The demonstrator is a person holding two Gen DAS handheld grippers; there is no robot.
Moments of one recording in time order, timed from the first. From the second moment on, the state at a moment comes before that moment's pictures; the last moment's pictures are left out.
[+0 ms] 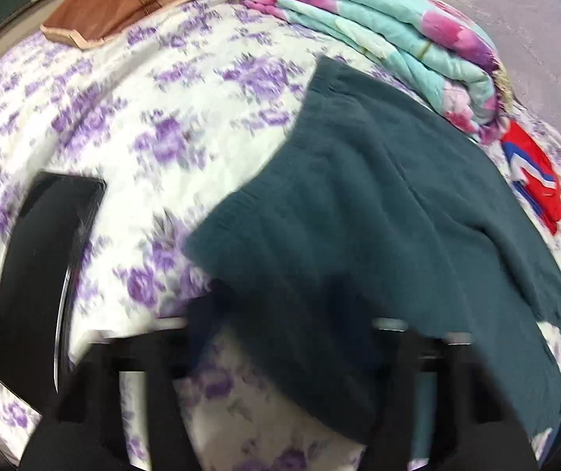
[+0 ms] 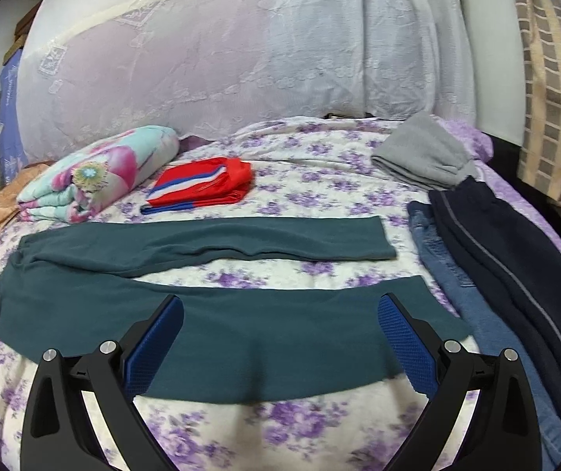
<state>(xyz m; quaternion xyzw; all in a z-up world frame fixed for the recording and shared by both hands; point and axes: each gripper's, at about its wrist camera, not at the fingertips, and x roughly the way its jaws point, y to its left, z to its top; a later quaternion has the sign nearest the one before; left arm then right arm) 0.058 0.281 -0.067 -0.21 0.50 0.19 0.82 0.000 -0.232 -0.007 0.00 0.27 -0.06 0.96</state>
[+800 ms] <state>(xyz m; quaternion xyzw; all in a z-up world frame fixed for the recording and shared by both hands) 0.037 0.283 -0.040 -0.22 0.43 0.21 0.85 0.047 -0.391 -0.072 0.26 0.44 -0.10 0.86</state>
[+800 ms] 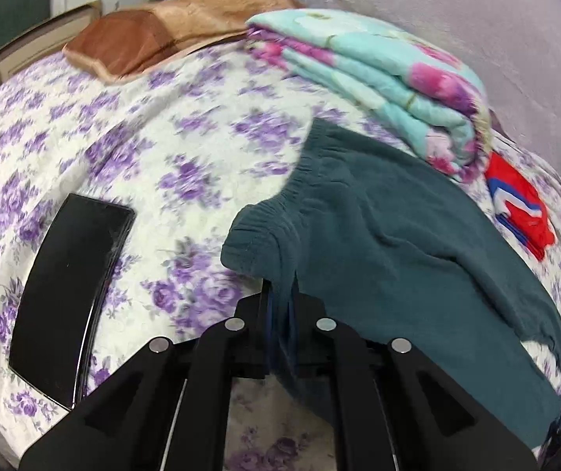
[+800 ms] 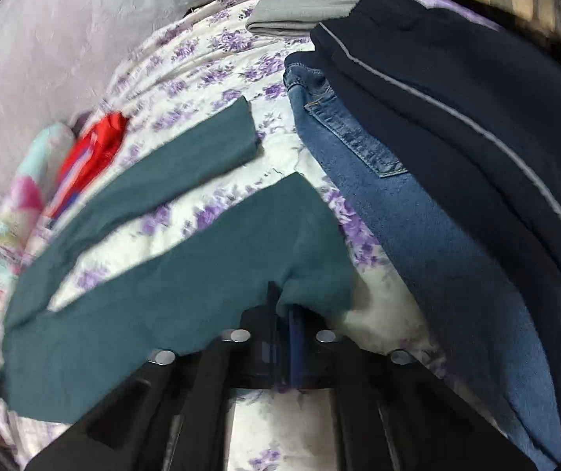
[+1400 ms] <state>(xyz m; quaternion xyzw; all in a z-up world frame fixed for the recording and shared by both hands) -0.036 0.318 -0.023 -0.15 0.46 0.30 0.82 -0.043 -0.395 -0.032 0.14 0.47 -0.11 0.87</state>
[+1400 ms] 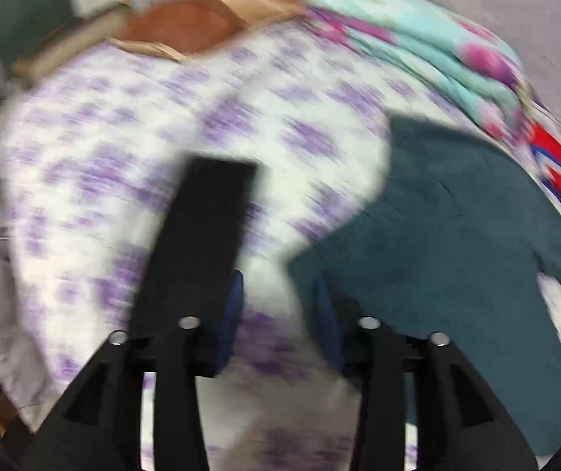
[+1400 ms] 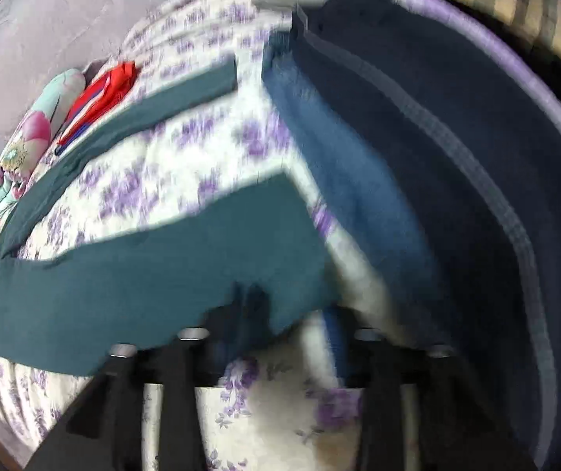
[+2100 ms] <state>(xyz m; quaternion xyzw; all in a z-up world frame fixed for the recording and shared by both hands) 0.114 0.209 -0.063 -0.07 0.46 0.16 0.87 0.214 -0.386 -0.065 0.10 0.47 -0.10 0.87</state>
